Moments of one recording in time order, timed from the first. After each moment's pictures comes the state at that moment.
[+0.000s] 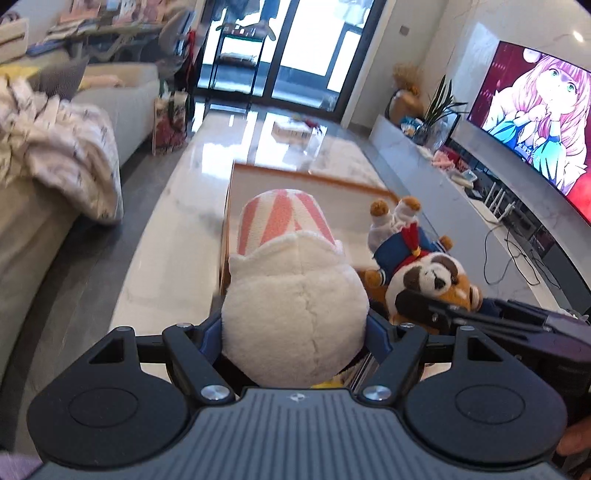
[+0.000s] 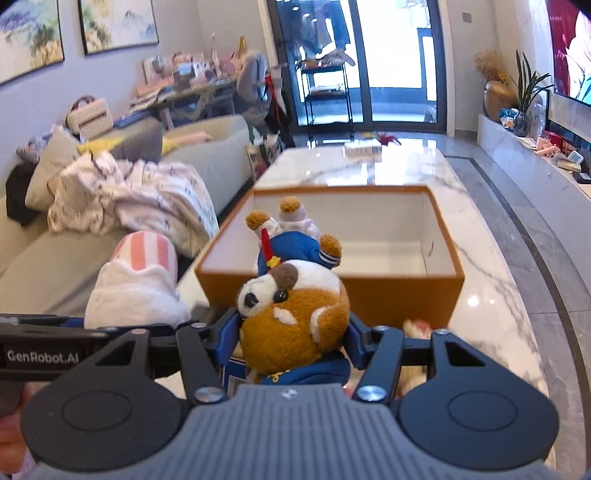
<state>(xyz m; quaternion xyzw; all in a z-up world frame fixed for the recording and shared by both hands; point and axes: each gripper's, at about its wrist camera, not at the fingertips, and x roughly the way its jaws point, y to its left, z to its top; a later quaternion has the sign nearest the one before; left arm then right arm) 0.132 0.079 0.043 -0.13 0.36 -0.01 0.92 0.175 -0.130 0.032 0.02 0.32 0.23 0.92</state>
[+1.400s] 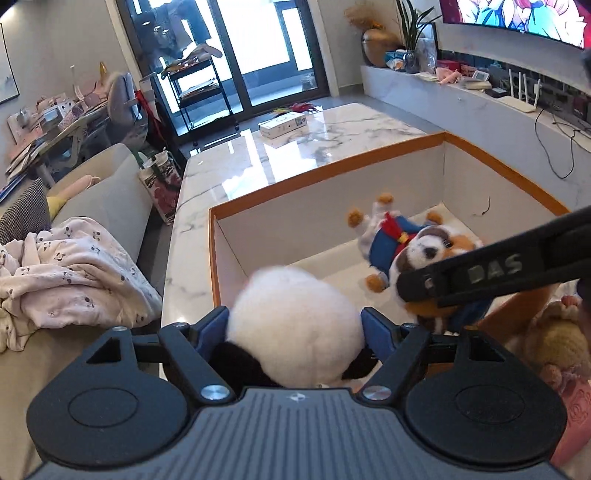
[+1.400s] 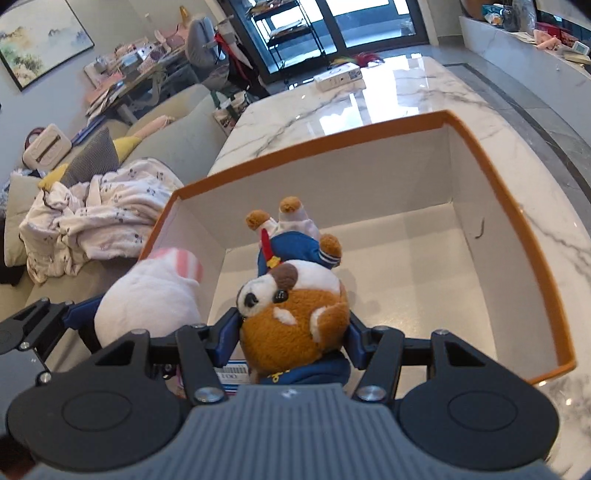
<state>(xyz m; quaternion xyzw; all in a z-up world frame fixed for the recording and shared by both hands) 0.268 0.028 -0.027 0.13 0.37 0.01 0.92 0.368 -0.100 -0.048 0.11 0.44 0.22 0.86</state>
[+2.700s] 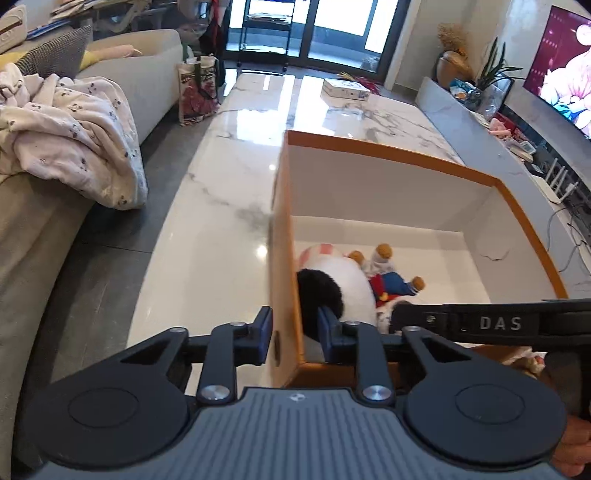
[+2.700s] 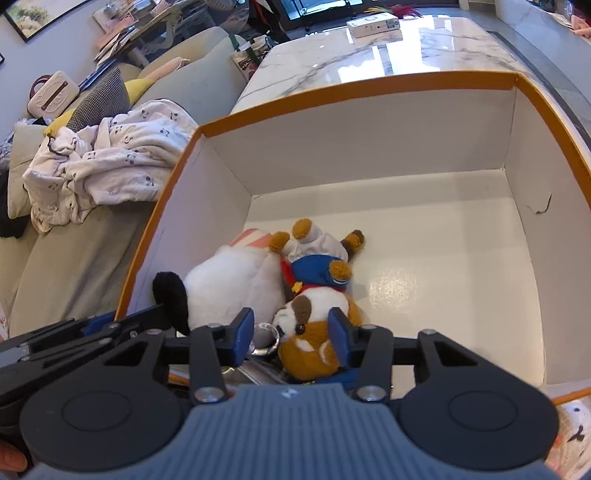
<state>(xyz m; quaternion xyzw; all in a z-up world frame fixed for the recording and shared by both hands) 0.255 0.121 -0.032 -0.11 0.44 0.03 0.89 0.372 -0.055 -0.060 0.08 0.51 0.25 0.82</state>
